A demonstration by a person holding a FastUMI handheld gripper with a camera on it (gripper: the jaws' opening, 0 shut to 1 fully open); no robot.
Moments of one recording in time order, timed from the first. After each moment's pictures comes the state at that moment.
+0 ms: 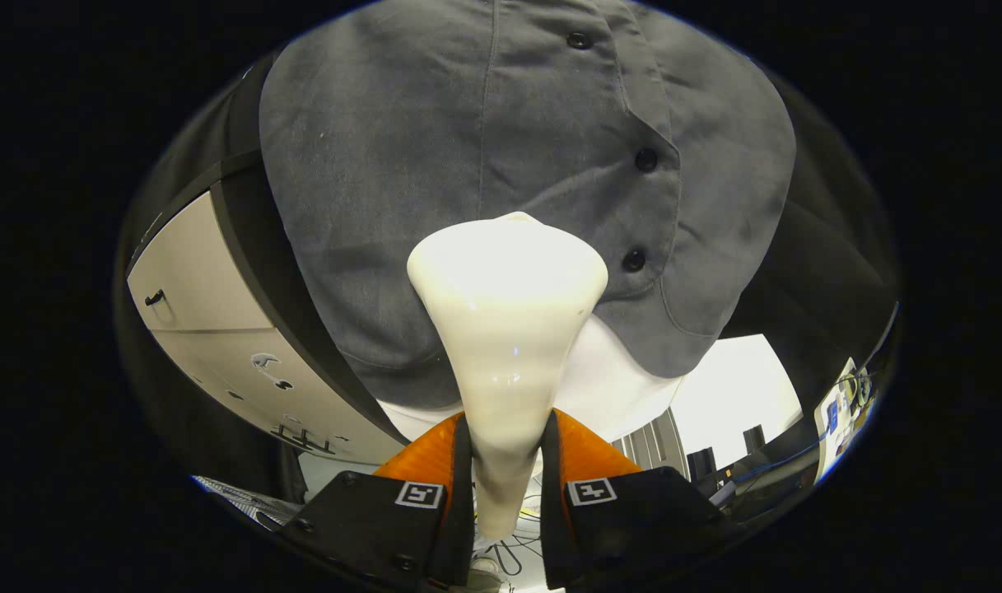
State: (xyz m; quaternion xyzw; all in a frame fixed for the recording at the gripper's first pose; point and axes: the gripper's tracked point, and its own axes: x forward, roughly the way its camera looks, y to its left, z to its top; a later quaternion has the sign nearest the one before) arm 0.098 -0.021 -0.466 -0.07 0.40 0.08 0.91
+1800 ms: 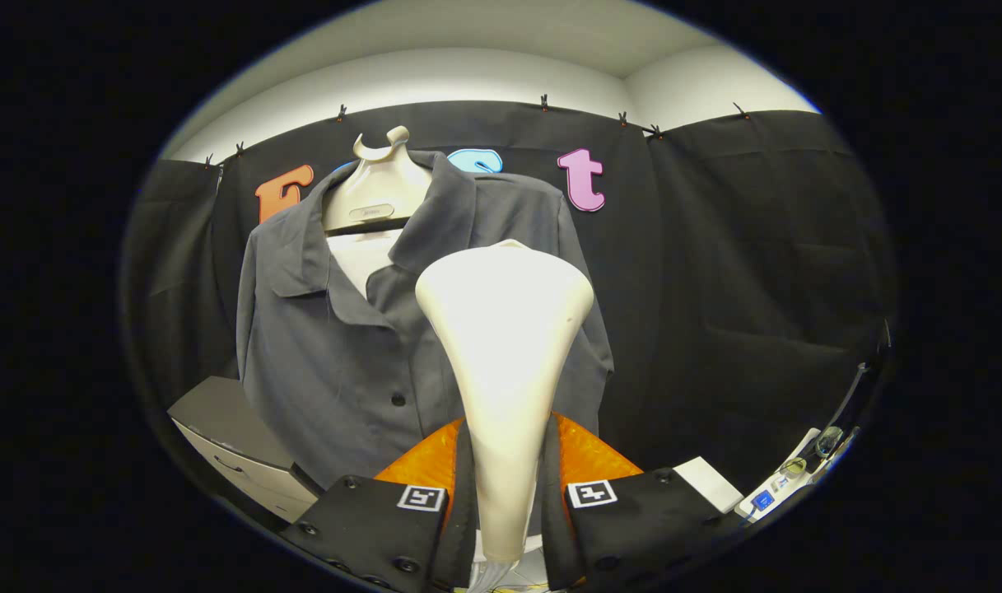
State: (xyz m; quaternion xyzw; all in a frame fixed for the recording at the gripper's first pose) arm 0.187 -0.137 -0.051 -0.01 0.13 0.07 0.99
